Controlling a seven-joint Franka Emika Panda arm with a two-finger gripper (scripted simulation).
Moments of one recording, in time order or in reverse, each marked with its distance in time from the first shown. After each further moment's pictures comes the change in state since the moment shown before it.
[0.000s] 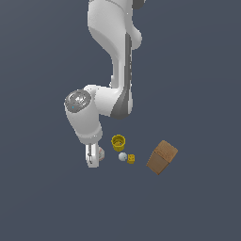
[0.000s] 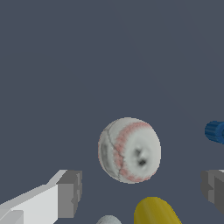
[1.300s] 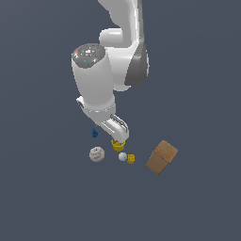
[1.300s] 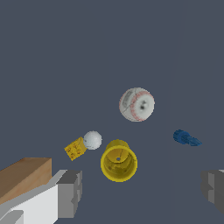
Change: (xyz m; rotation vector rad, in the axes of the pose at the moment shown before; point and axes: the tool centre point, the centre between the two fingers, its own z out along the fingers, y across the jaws) arm -0.059 0.013 -0.108 0.003 -0.033 -0.685
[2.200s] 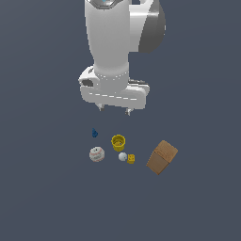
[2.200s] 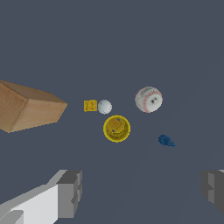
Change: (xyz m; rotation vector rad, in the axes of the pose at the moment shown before) arm -0.052 -0.003 -0.077 -0.021 0.000 -0.534
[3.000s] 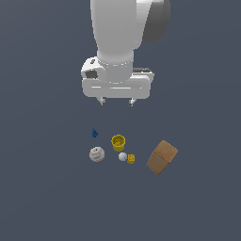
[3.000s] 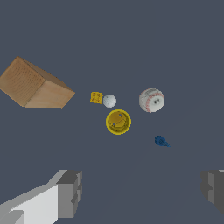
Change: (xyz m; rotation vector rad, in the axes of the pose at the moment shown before) arm -0.015 -0.005 -0.021 -0.013 0.000 -0.157
